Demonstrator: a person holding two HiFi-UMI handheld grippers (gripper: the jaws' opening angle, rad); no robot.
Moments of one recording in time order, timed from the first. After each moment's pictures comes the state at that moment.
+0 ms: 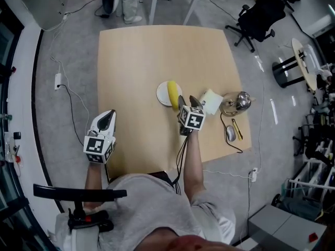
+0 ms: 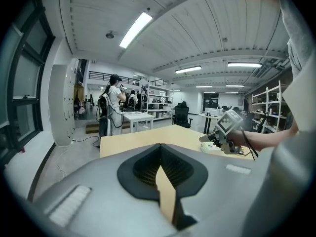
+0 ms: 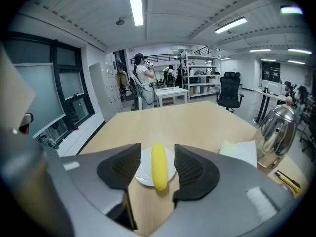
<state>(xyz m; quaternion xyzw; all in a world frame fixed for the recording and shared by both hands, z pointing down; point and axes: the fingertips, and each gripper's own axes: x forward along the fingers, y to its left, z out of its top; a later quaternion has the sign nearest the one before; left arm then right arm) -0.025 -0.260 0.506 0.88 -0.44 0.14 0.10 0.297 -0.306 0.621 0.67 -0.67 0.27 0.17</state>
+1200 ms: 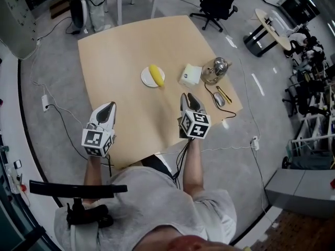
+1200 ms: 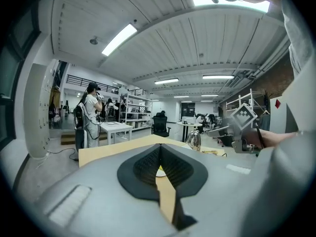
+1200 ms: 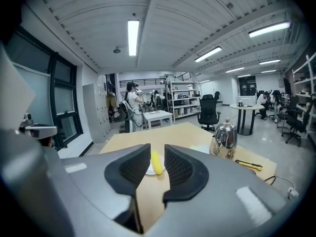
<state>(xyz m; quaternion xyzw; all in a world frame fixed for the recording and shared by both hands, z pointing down) -0.014 -0.188 0.462 0.94 -0.32 0.08 0.05 0.278 -0.124 0.499 0.76 -0.62 0.18 0.07</state>
